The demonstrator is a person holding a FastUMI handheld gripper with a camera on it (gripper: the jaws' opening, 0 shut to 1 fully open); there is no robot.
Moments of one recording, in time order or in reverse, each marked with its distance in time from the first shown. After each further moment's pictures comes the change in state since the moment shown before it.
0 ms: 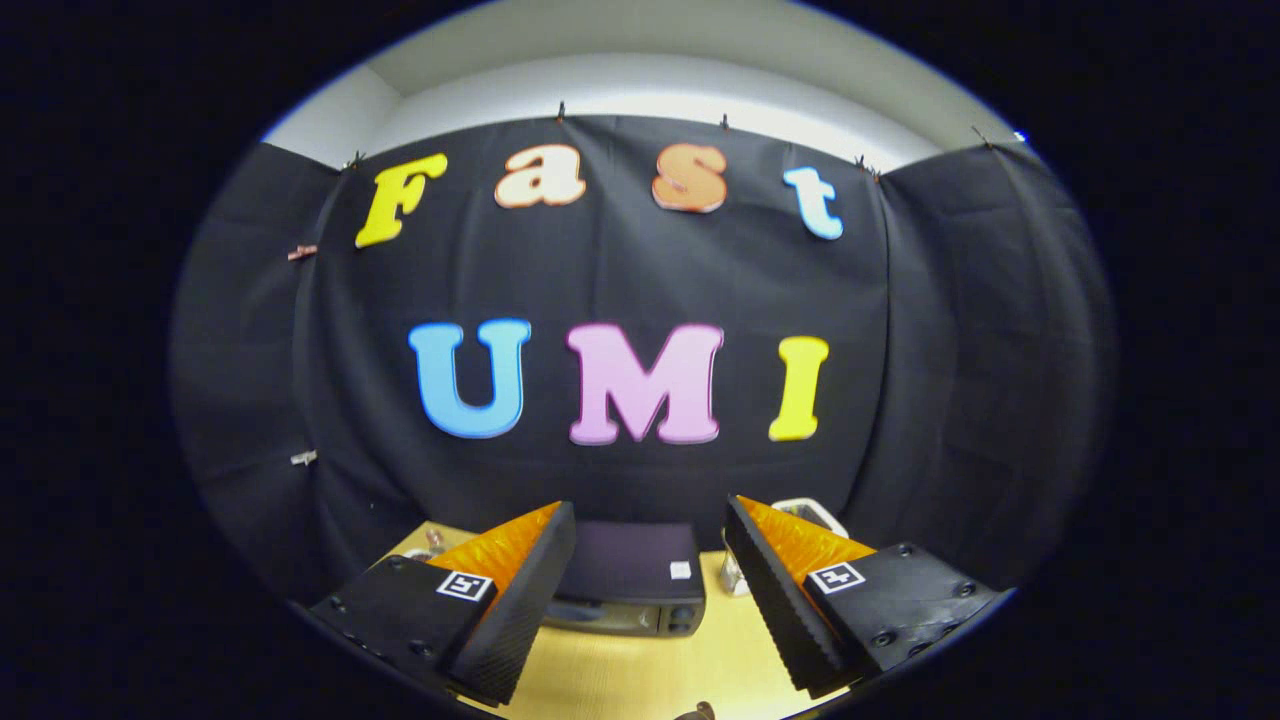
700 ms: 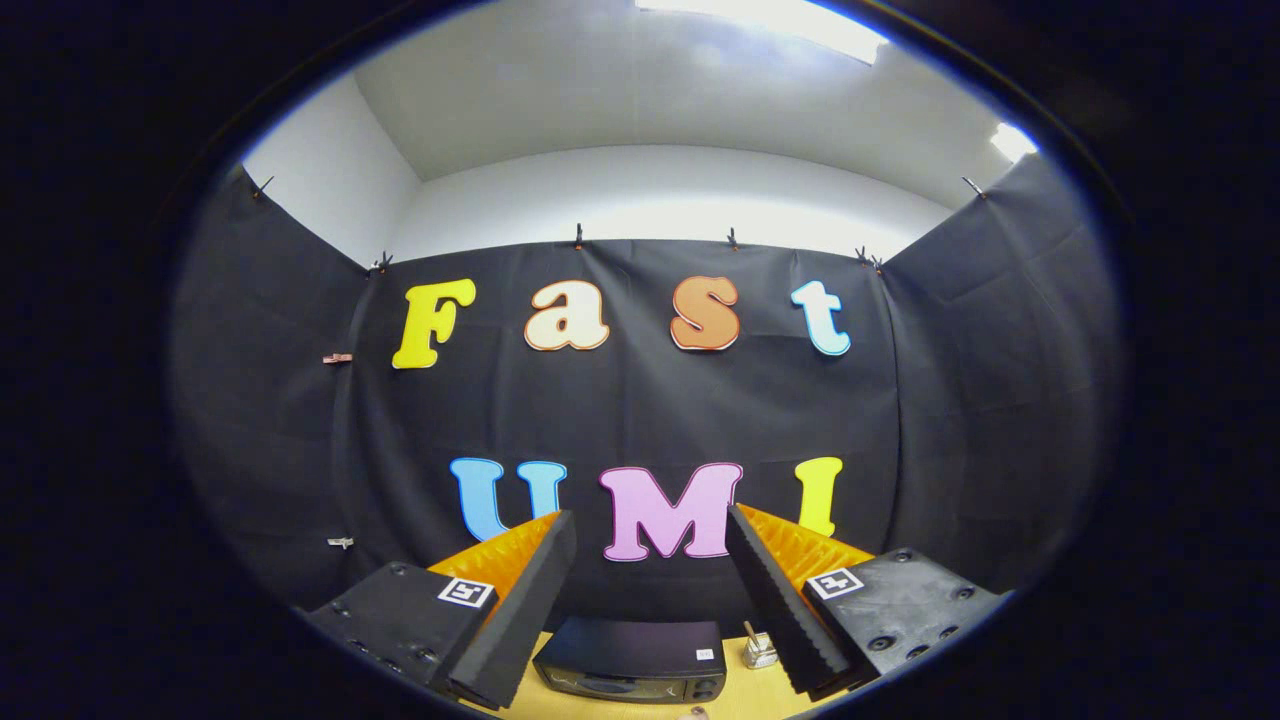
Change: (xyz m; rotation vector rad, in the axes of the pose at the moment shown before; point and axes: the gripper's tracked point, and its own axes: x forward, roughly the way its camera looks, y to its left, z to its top) arm -0.047 0.028 0.108 0.048 -0.240 0.094
